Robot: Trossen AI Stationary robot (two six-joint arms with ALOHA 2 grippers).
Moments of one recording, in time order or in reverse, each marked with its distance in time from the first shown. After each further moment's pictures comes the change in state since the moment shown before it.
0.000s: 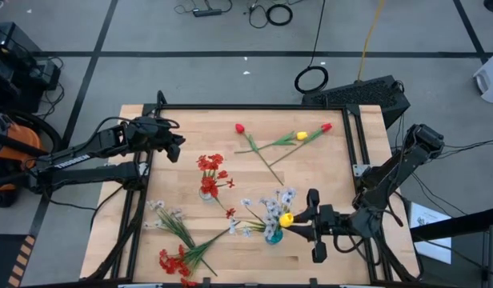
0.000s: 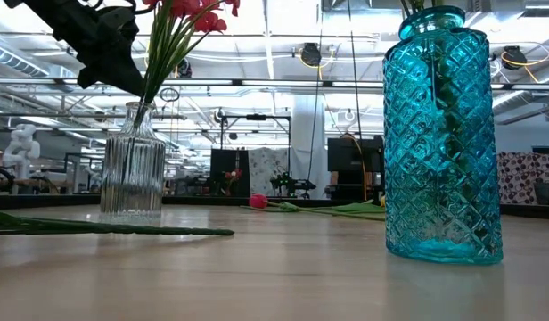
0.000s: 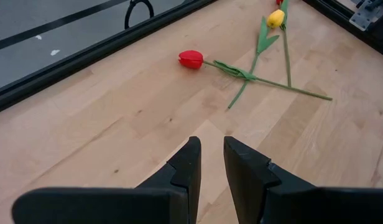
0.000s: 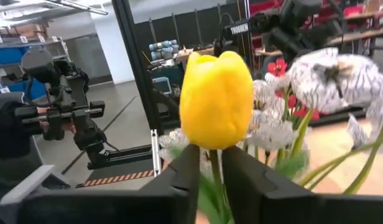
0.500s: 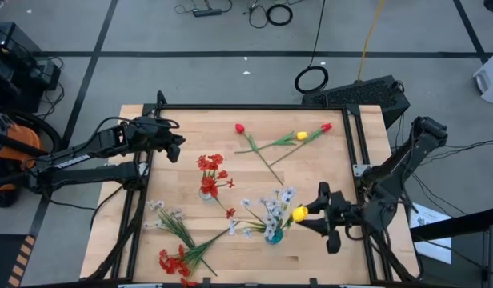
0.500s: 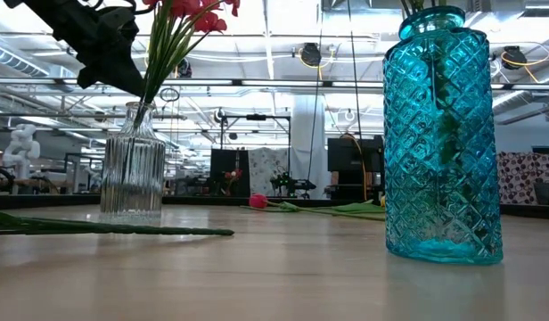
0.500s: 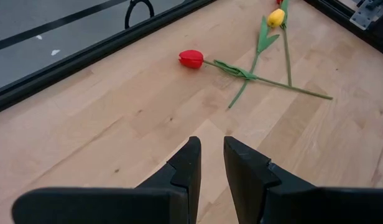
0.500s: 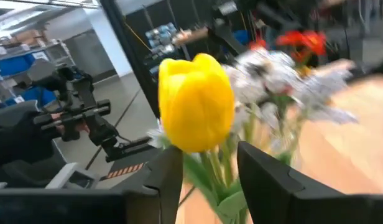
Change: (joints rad) left arm 0.000 0.000 0.000 -0.002 0.000 0.002; right arm 0.029 -0.182 0.000 -0.318 -0.005 0.251
